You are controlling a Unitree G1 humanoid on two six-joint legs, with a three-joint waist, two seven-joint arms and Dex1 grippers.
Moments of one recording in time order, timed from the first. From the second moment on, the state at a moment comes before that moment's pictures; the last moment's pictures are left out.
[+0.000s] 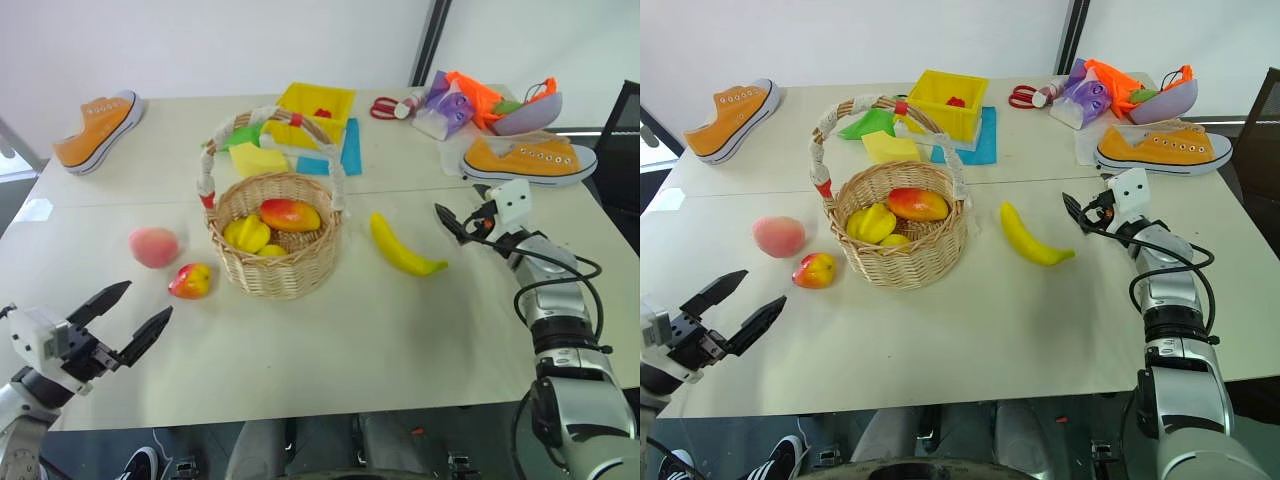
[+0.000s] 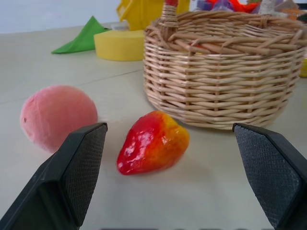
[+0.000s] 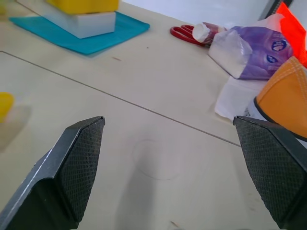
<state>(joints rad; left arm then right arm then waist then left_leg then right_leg) 0.44 0.52 0.58 -0.32 -0.66 0.08 -0.95 -0.56 -0.56 -0.16 0.64 0.18 -0.13 0.64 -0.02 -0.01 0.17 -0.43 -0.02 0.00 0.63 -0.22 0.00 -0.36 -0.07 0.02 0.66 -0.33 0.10</state>
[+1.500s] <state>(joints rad) 0.41 0.60 0.36 -0.59 -0.66 0.14 -0.97 -0.42 -0.72 0.14 -0.12 0.18 0.76 0.70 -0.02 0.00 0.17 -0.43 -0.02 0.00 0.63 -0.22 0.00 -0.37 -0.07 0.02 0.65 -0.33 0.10</state>
